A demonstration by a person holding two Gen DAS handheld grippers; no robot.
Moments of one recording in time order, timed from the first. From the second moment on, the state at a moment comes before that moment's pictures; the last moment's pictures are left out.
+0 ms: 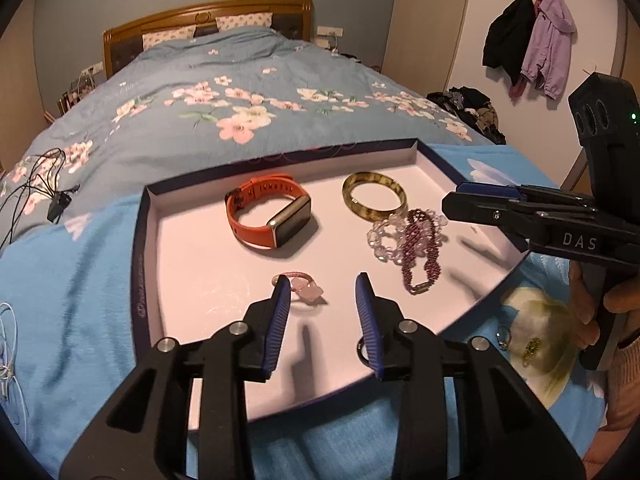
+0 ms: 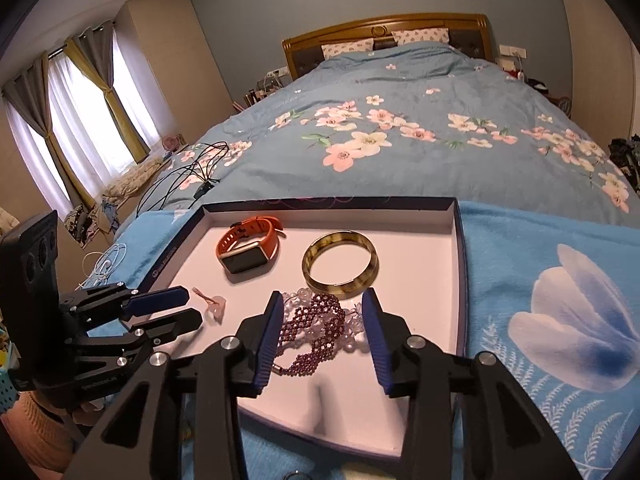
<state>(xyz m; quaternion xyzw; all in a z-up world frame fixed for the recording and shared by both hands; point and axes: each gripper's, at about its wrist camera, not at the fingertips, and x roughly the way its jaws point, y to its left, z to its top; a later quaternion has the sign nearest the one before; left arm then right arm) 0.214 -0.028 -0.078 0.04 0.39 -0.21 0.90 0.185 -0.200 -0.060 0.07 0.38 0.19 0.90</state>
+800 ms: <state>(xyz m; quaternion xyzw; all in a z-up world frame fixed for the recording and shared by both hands) 0.124 0.009 -0.052 0.04 0.34 -0.21 0.92 0.100 -0.208 -0.048 0.03 0.35 0.22 0.91</state>
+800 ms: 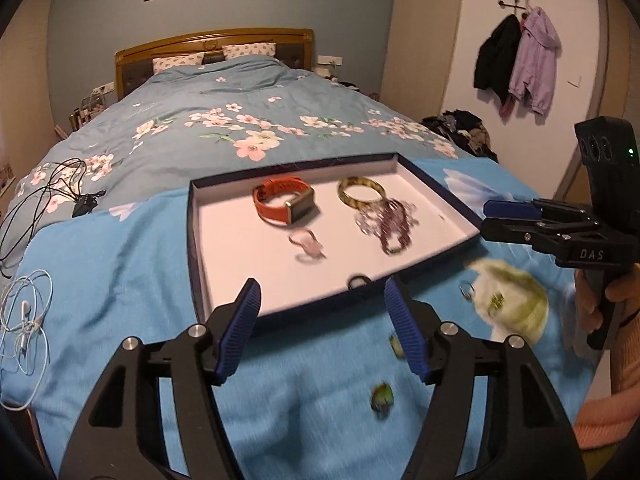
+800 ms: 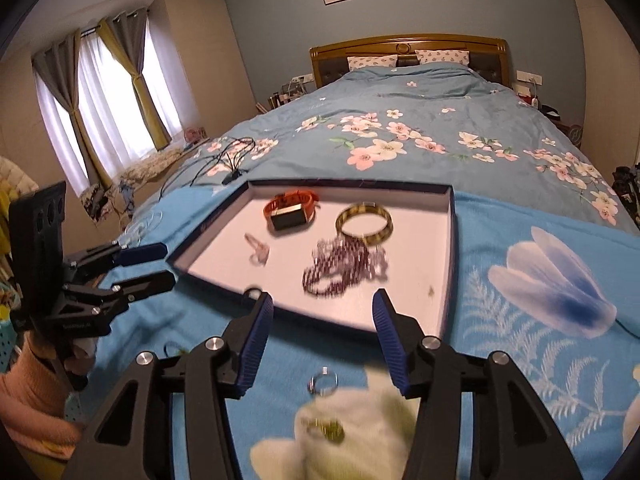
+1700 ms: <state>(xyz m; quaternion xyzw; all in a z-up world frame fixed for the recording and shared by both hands) 0.092 -0.004 -0.089 0.04 0.40 -0.20 0.89 0.057 -0.208 -0.094 0.03 0.41 0.19 0.89</state>
